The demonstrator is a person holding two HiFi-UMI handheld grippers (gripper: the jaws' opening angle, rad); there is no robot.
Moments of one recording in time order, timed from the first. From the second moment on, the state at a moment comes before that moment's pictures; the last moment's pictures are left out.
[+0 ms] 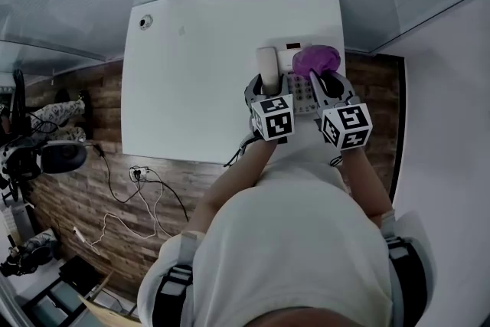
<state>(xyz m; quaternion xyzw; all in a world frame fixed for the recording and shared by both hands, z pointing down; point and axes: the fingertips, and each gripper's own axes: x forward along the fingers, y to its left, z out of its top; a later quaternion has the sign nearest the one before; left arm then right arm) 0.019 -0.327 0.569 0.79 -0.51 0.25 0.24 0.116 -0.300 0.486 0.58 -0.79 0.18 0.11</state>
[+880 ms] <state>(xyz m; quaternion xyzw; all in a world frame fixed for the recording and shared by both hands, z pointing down) 0.007 -0.295 0.517 0.82 -0.37 -0.02 0.43 0.117 -0.303 0.467 0.58 -0.79 0.15 0.09</state>
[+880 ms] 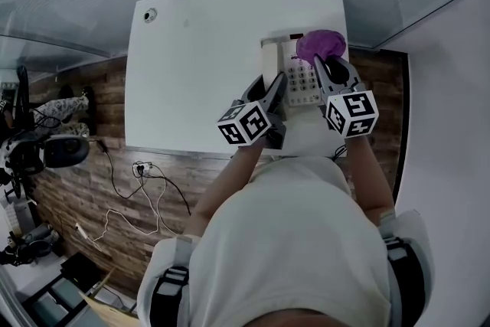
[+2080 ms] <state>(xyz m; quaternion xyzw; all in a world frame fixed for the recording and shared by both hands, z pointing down) -0.019 -0.174 0.447 0.82 -0.24 -0.23 0.47 0.033 -0.183 0.417 0.49 -0.86 0.13 0.02</state>
